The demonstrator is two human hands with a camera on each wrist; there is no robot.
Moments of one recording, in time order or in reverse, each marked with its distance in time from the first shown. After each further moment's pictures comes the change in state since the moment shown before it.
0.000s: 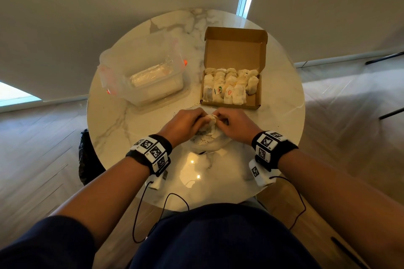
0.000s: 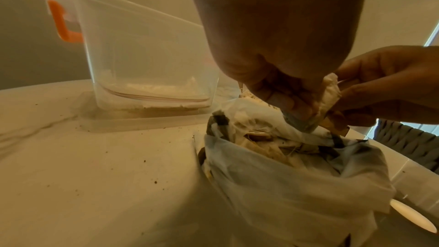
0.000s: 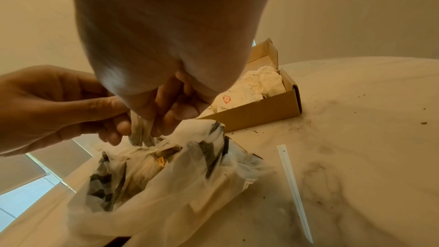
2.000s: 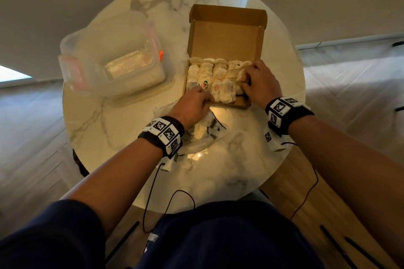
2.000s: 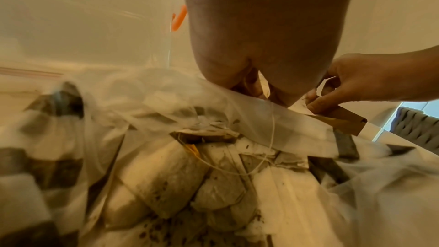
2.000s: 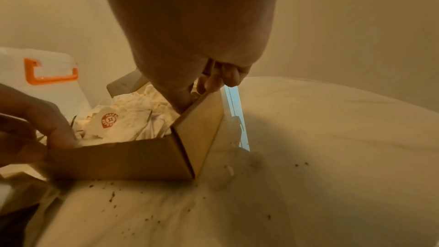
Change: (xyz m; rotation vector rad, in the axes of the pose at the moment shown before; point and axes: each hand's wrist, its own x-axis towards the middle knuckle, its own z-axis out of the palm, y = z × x) left_hand 0.100 0.009 0.052 0.058 -0.053 -0.215; right_hand 0.052 0.099 -0.105 -0.468 0.177 0.254
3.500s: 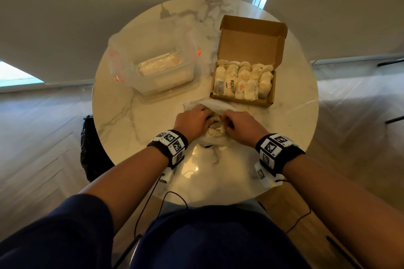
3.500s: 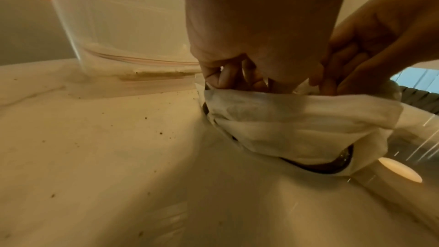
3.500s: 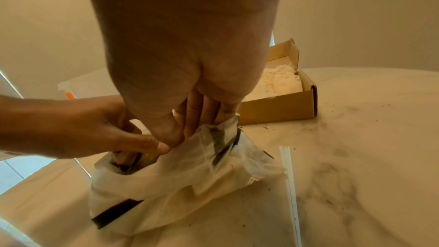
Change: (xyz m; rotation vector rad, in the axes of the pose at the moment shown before) left_hand -0.091 -0.059 -0.005 0.252 0.015 -0.001; right_hand -0.099 -0.126 0.056 0.089 -0.321 -0.102
